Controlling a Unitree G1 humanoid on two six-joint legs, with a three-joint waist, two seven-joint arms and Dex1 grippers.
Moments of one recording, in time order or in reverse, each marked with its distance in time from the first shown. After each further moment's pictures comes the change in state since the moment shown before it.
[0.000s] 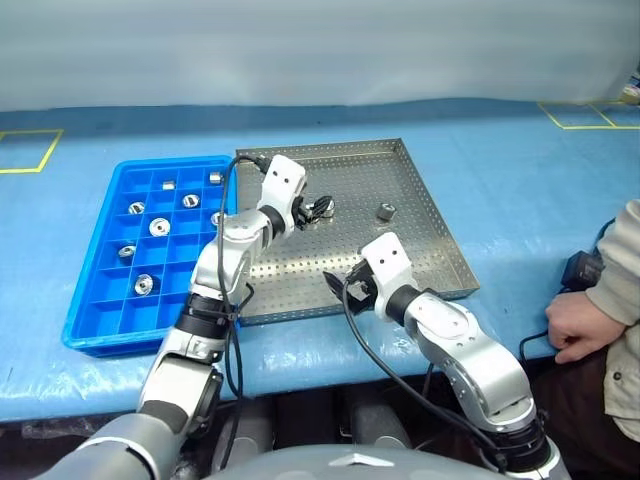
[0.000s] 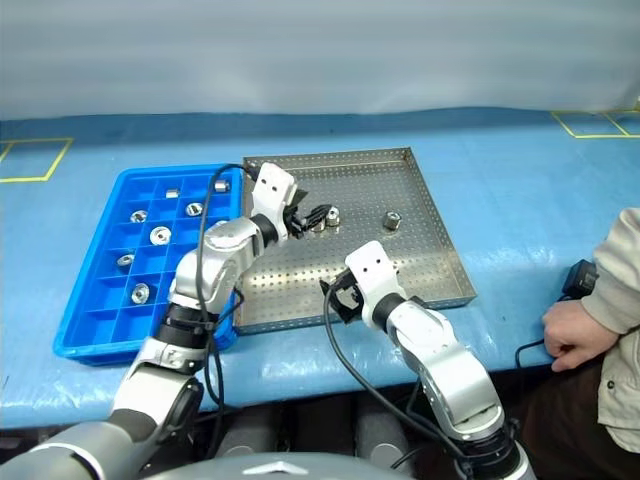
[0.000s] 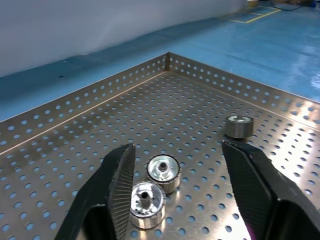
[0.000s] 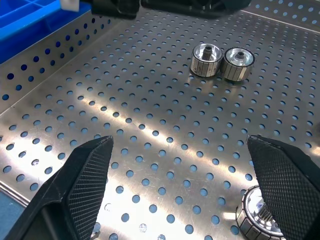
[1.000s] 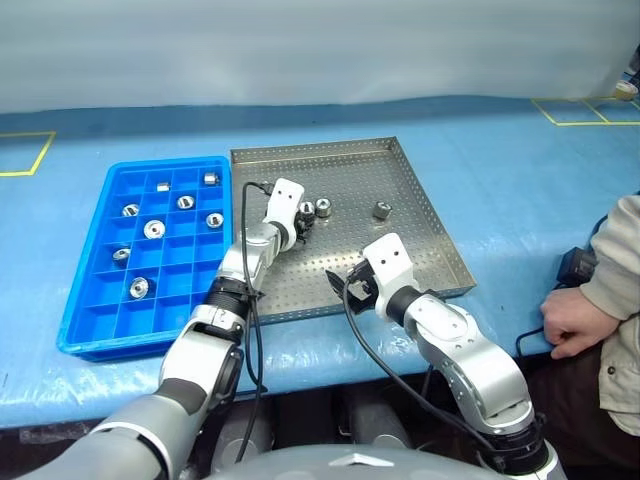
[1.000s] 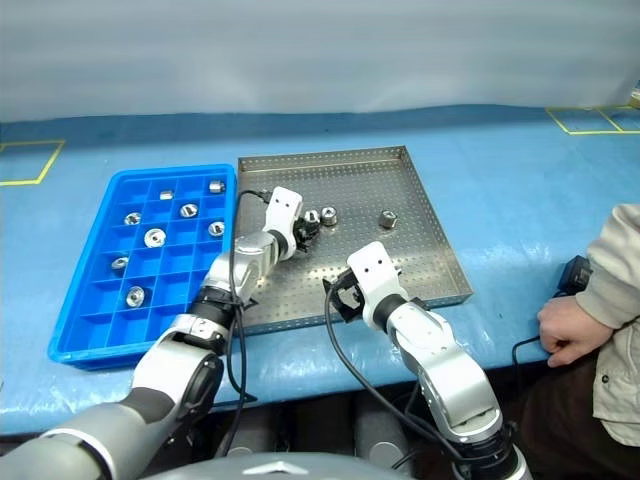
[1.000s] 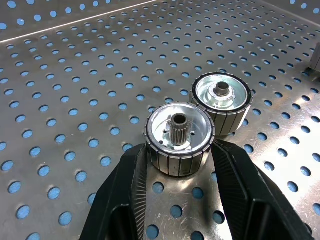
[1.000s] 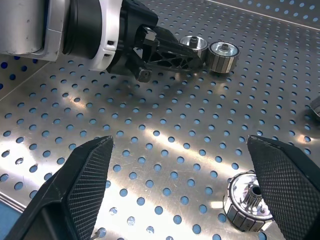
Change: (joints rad) left arm -0.127 -0.058 0.099 0.439 0.020 -0.091 0.051; right arm 0.018 0.015 0.000 -0.001 -0.022 -0.001 -0.018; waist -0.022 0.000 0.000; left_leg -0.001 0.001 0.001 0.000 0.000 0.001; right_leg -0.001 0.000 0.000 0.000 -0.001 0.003
